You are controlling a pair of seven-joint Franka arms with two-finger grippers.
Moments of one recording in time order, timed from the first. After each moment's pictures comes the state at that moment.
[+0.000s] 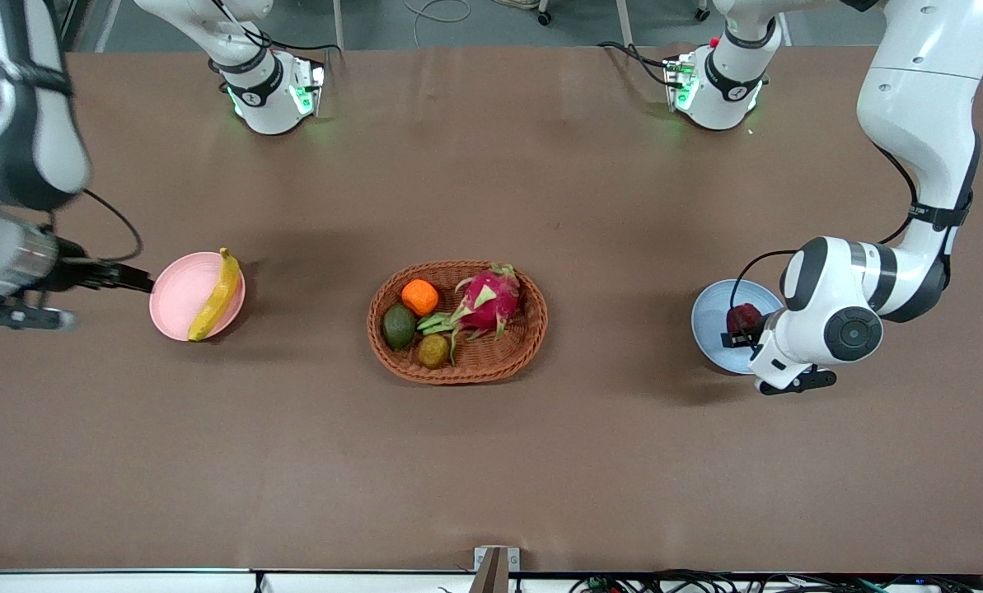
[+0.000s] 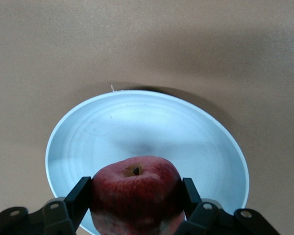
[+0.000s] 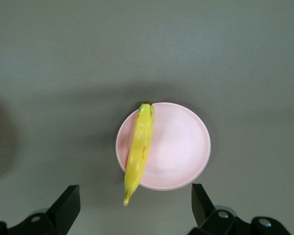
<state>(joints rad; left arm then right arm) 0.12 0.59 -0.25 -1.76 0.22 2.06 -0.38 -0.10 0.12 -0.04 -1.76 0.03 1.76 -0.06</state>
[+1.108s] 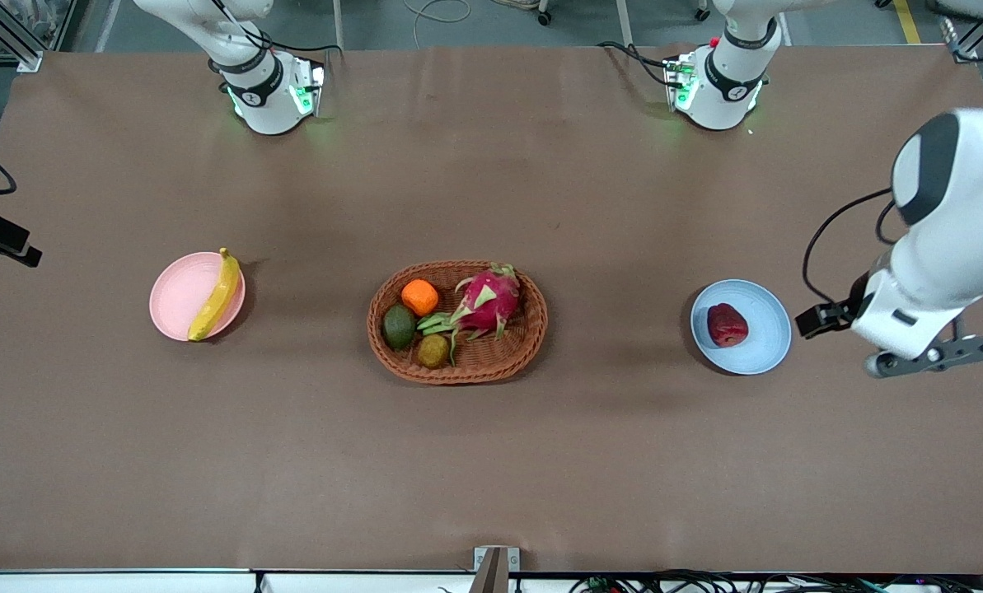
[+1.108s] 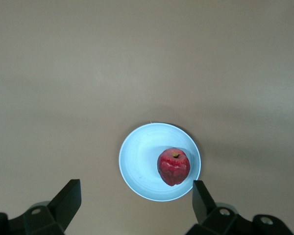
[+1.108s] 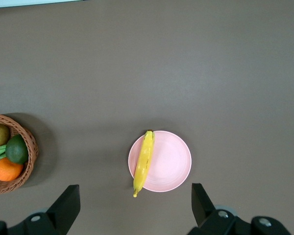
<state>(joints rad) 0.12 0.26 -0.29 -1.51 0.23 1.77 -0.32 -0.07 0.12 -0.06 -1.41 0.03 1.58 -0.06</state>
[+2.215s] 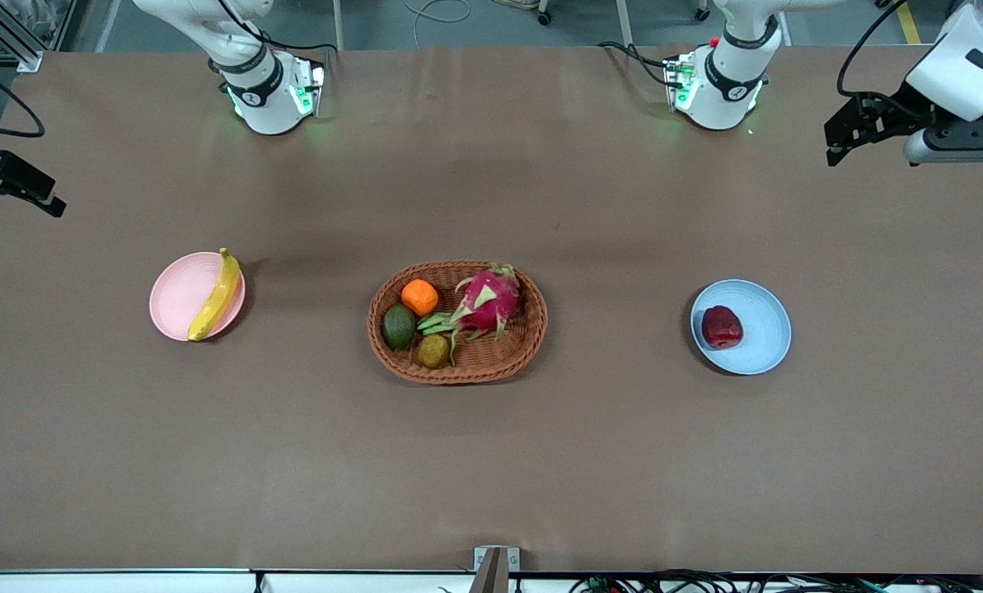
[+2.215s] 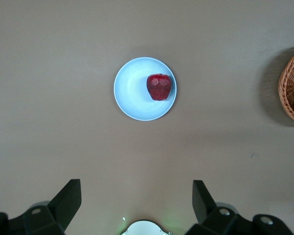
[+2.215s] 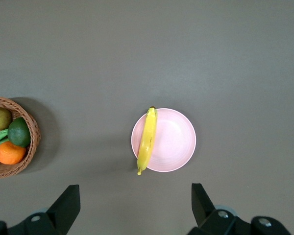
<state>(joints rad) -0.01 -0.15 -0.16 -1.63 0.02 1.46 -0.10 -0.06 -0.14 -0.07 -1.75 0.03 1.66 -0.02</state>
